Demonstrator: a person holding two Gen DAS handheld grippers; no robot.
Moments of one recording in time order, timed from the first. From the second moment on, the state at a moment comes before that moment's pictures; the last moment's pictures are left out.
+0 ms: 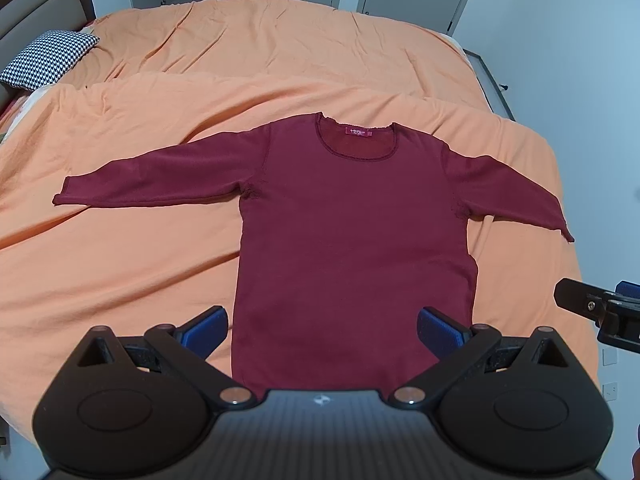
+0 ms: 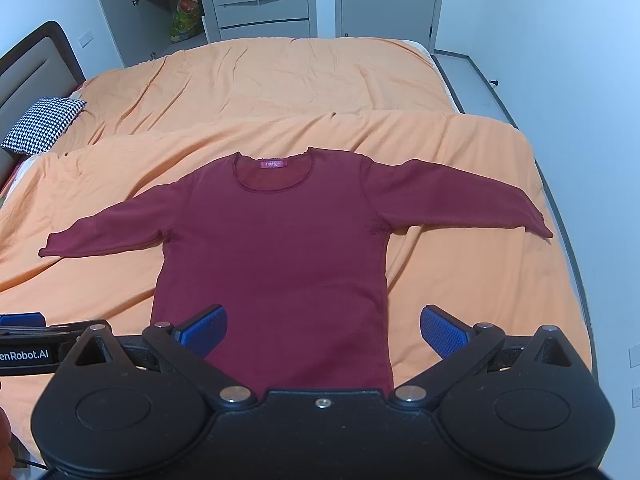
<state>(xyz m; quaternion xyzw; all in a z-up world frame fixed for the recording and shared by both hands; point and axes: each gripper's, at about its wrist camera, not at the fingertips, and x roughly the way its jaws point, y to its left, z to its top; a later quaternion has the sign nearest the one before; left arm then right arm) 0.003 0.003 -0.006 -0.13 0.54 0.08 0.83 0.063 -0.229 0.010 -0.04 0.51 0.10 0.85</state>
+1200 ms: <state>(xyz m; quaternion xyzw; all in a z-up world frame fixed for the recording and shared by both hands) 0.013 0.008 -0.048 -0.17 0.48 -0.13 0.85 0.010 -0.219 0.033 0.01 0.41 0.04 0.91</state>
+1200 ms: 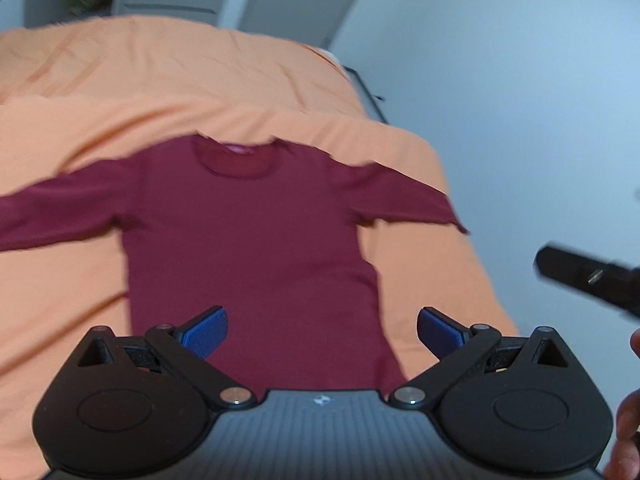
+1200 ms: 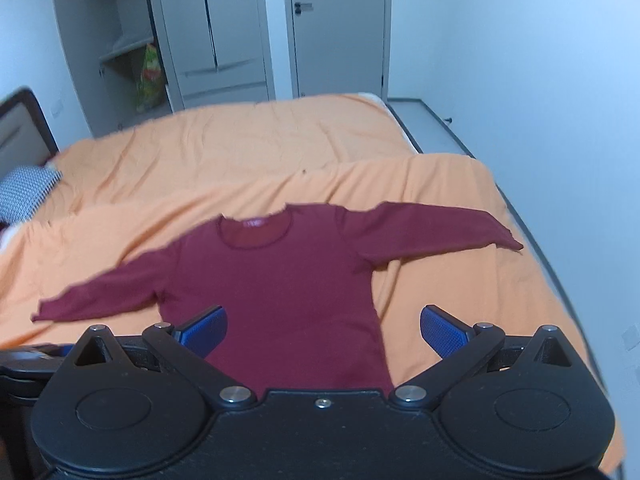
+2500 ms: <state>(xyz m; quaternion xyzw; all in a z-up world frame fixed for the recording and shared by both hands) 0.094 -0.154 -0.123 -0.21 0.55 0.02 0.81 0.302 -0.683 -0.330 0.61 0.31 -0.03 0.73</state>
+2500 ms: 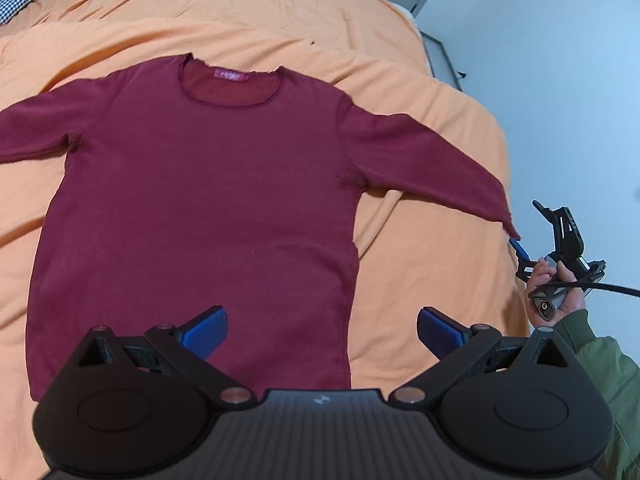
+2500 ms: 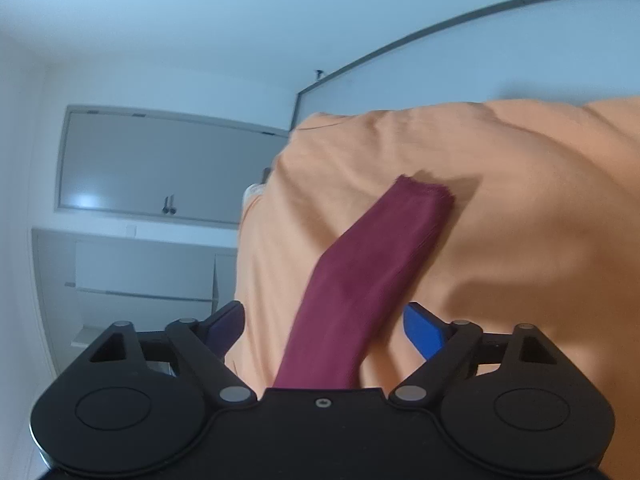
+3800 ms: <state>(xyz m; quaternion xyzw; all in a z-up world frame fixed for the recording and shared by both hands) 0.070 0.076 -0.183 -0.28 0.51 0.05 0.81 0.274 -0.156 -0.275 0.12 0.47 0.32 0.81</state>
